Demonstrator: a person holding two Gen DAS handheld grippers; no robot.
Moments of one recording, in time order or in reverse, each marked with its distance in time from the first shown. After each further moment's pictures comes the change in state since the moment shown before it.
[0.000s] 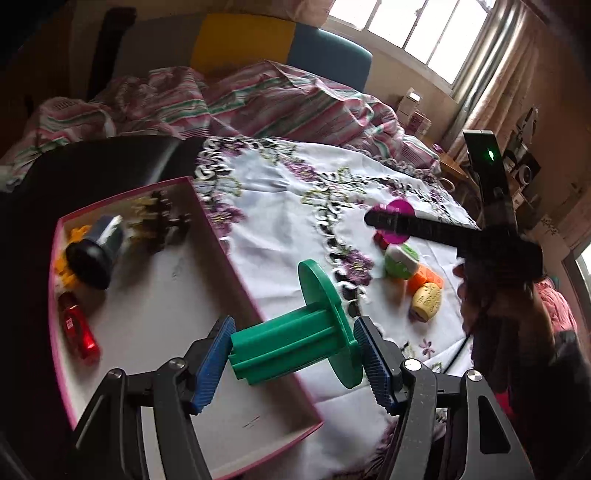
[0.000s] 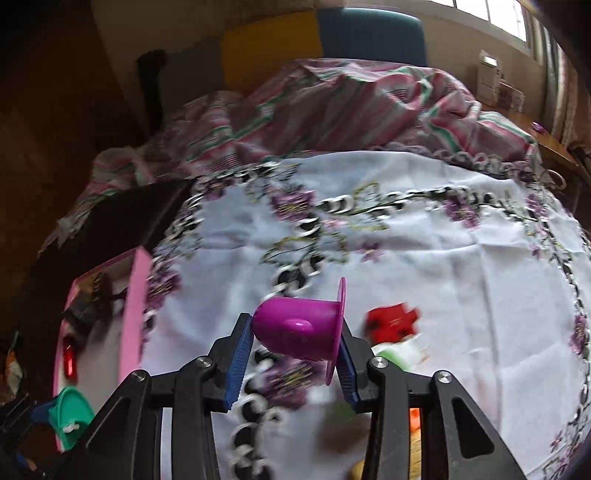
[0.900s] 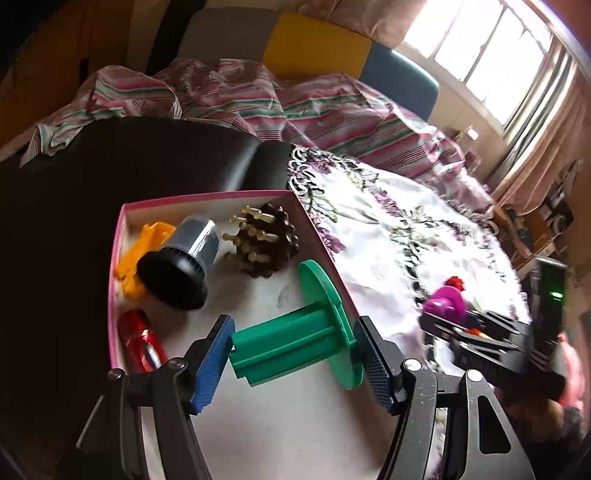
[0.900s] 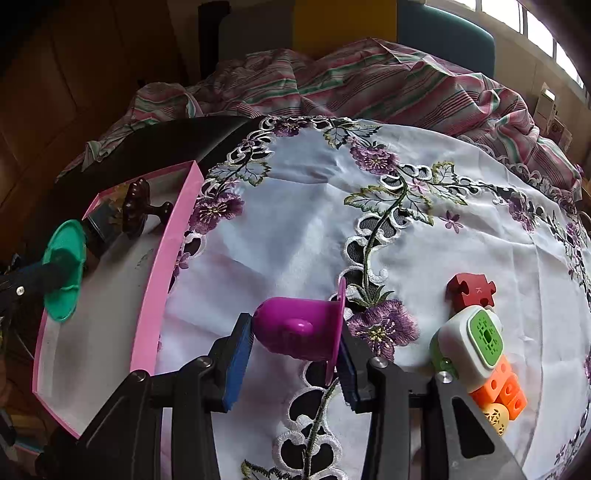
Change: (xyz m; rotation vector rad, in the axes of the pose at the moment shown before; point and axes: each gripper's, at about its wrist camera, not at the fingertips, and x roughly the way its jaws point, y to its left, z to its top) left arm 0.020 0.087 0.028 -0.162 -0.024 0.103; right arm 0.028 0.042 -0.033 -0.171 0.092 0.022
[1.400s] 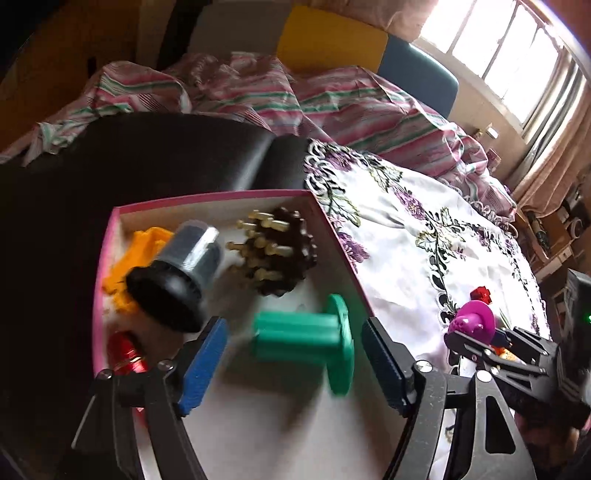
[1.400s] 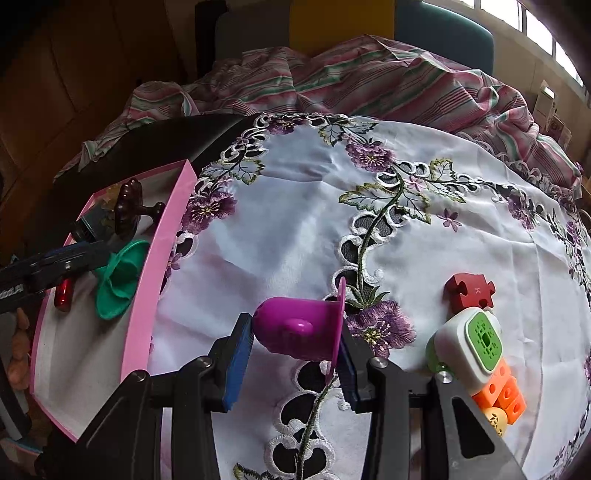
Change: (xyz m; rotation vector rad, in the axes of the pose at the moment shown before) left arm 0.018 0.003 0.007 -0.024 -0.010 0.064; right arm 0.005 -0.004 0.001 0.006 0.012 -0.011
